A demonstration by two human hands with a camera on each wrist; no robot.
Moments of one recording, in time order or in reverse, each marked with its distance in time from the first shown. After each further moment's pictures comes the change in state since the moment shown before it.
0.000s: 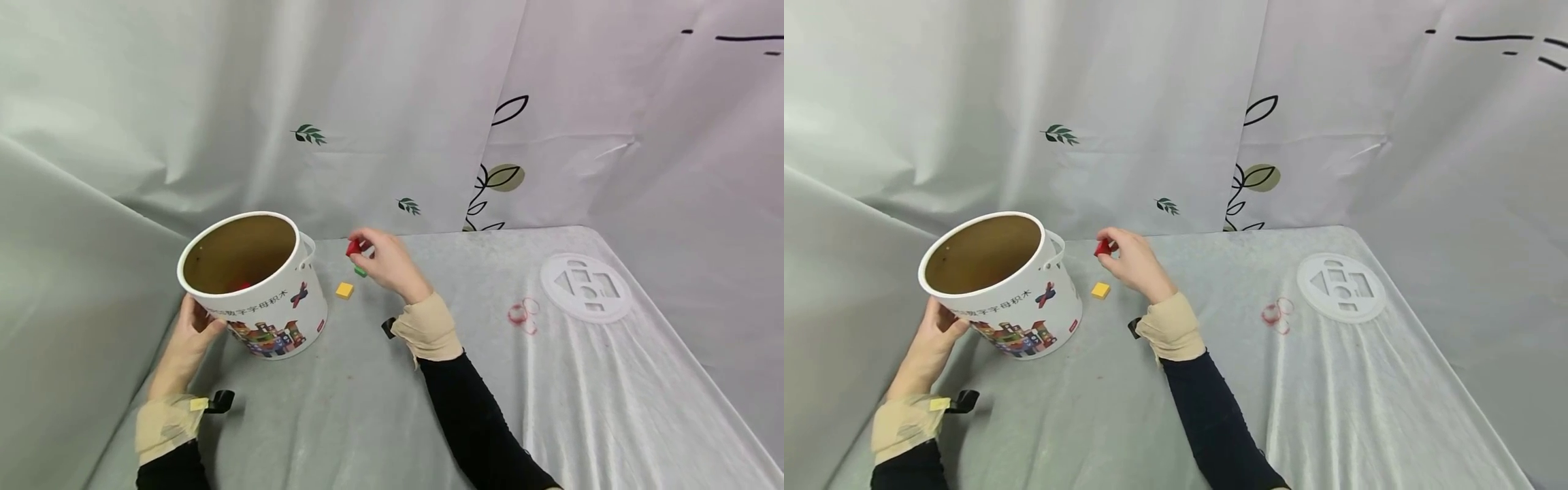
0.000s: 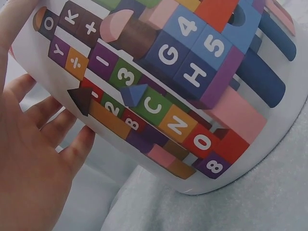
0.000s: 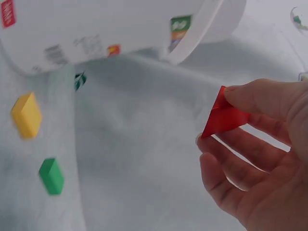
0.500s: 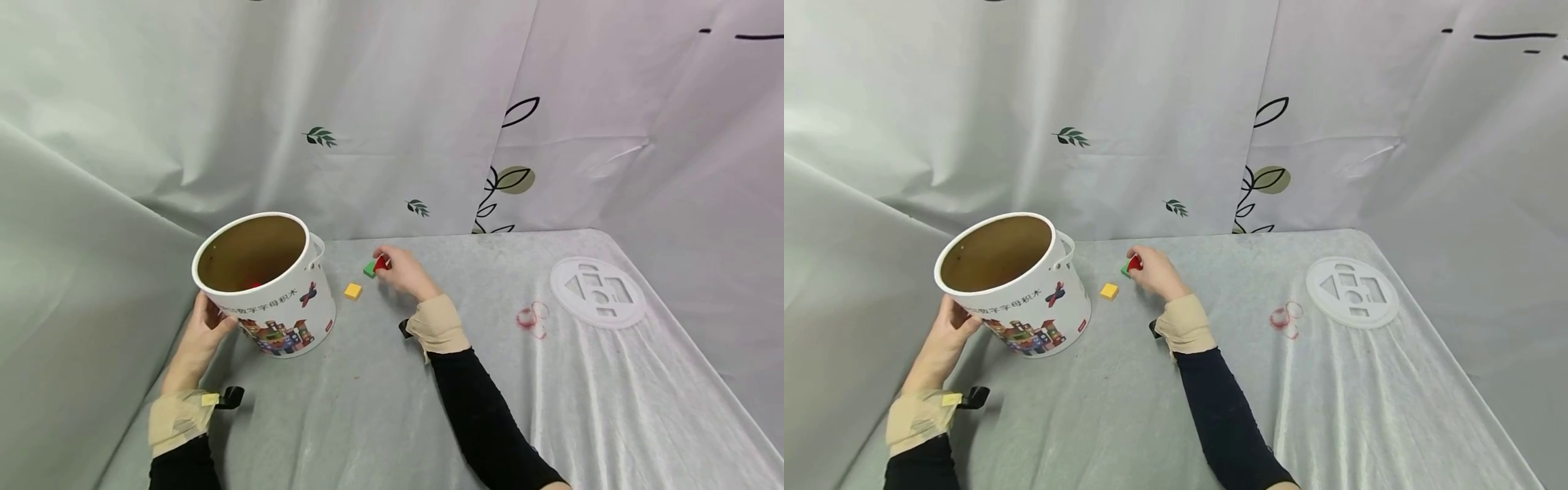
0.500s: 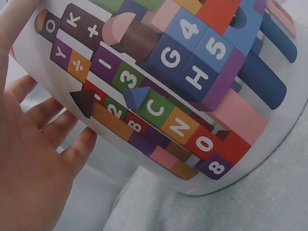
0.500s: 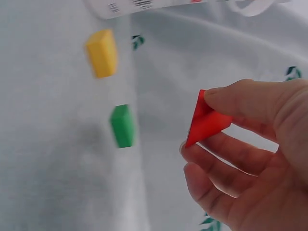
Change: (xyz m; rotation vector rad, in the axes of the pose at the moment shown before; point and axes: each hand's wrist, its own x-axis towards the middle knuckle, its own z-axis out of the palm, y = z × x) left_hand -0.002 0.005 0.001 0.048 -0.002 0.000; right_hand -0.001 0.059 0.024 -0.052 -0.202 0.240
